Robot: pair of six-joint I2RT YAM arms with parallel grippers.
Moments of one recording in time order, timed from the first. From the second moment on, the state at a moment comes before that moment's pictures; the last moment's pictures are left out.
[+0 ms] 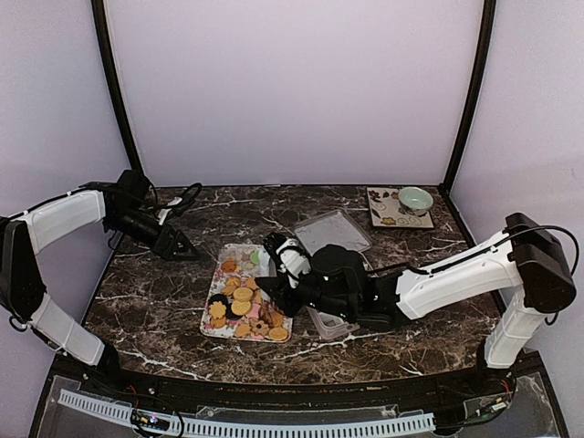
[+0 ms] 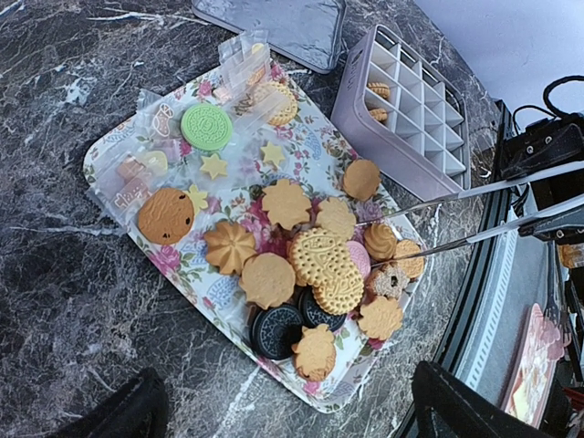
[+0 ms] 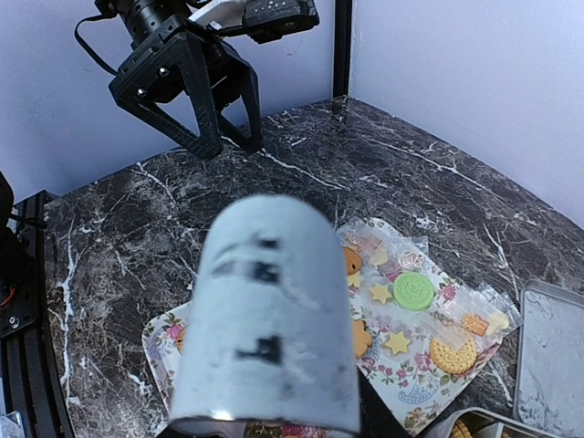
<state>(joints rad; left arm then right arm) -0.13 1.46 1.11 -0.89 0.76 0.43 1.25 1.71 0.93 0.48 0.24 0.08</state>
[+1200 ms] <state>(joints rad) -0.13 1.46 1.11 -0.90 0.74 0.43 0.91 1.29 0.82 0.32 0.32 -0.06</state>
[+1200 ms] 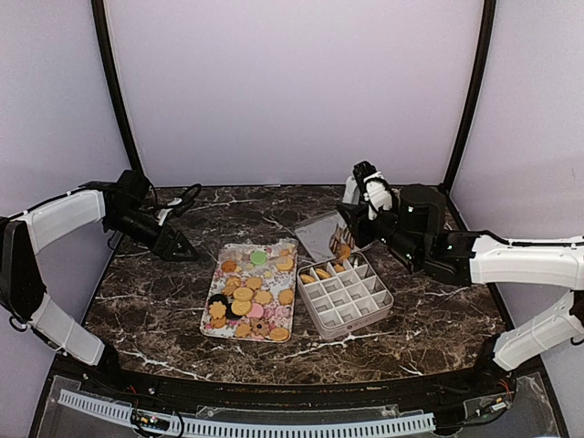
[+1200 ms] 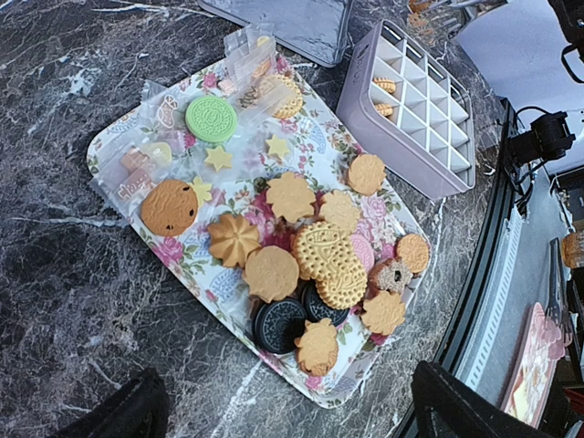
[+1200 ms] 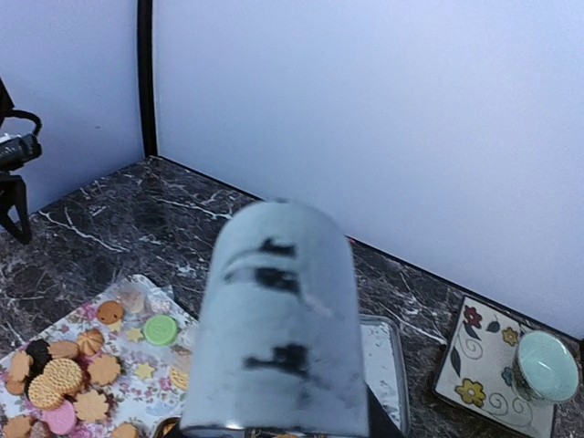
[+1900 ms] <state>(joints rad) -0.13 1.46 1.13 -0.91 0.74 0.42 0.79 1.32 0.76 0.30 0.29 -0.08</state>
